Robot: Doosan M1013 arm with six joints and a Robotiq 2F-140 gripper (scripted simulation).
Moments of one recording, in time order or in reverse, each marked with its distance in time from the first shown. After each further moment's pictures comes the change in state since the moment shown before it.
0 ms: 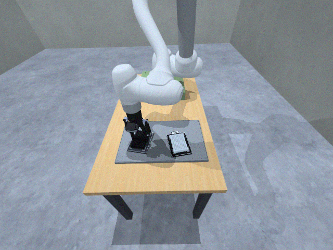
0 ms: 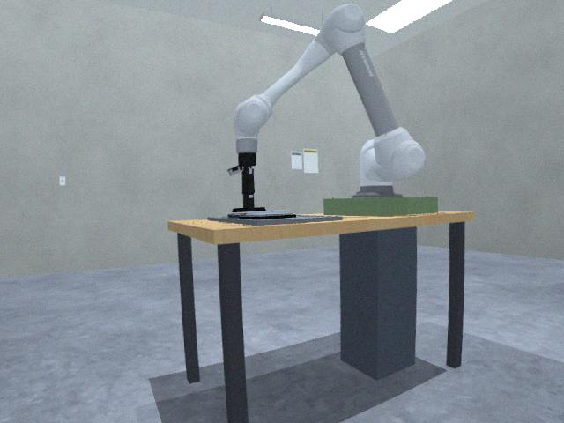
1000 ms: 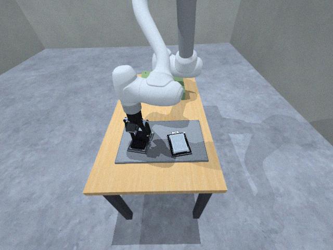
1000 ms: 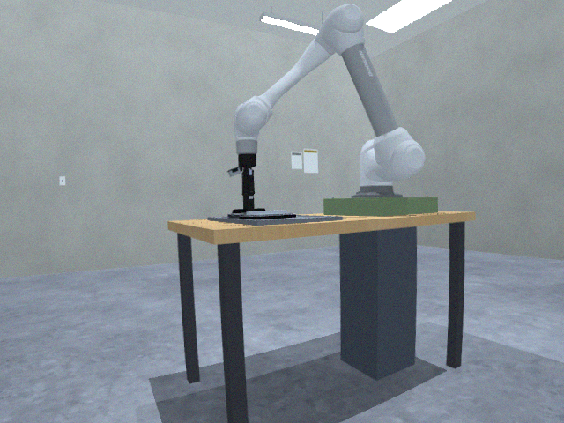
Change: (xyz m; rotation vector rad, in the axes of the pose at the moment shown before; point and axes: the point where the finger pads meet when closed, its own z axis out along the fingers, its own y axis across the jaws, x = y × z) arm 0.000 0.000 0.004 0.000 0.000 0.000
